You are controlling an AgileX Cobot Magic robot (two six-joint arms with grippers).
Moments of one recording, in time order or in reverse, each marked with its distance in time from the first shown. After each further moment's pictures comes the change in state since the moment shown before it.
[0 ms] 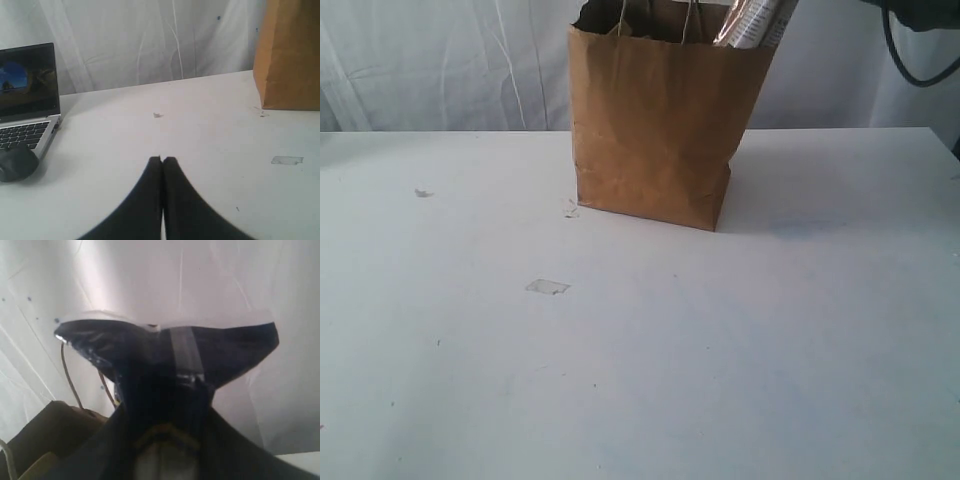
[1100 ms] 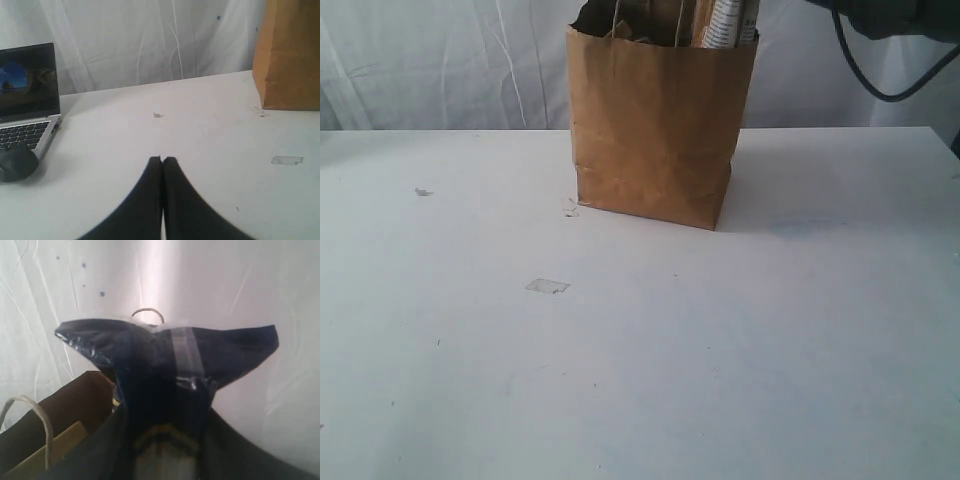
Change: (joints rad) left arm 0.000 0.000 0.000 0.000 0.000 0.000; right arm 0.102 0.000 0.000 0.002 -0.030 -0.269
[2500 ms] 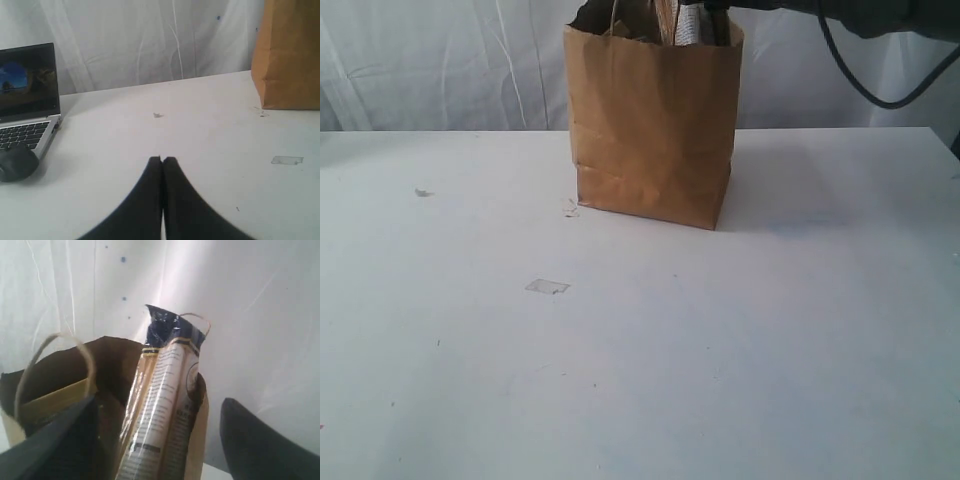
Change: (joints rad) left arm 0.000 0.000 0.000 0.000 0.000 0.000; right arm 0.038 -0.015 0.000 -0.024 0.100 -0.111
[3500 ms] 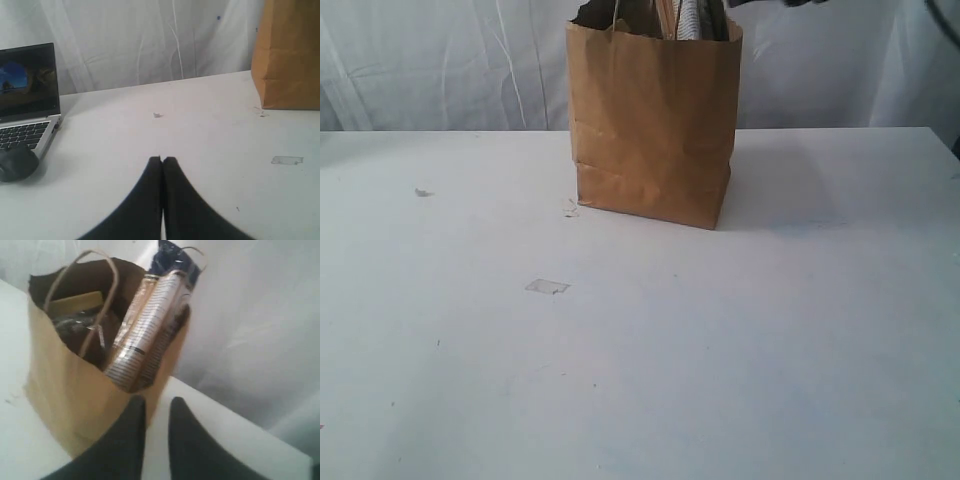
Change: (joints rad) left arm 0.000 0.000 0.000 0.000 0.000 0.000; right arm -0.010 -0.238 0.000 -0.185 0.513 0.042
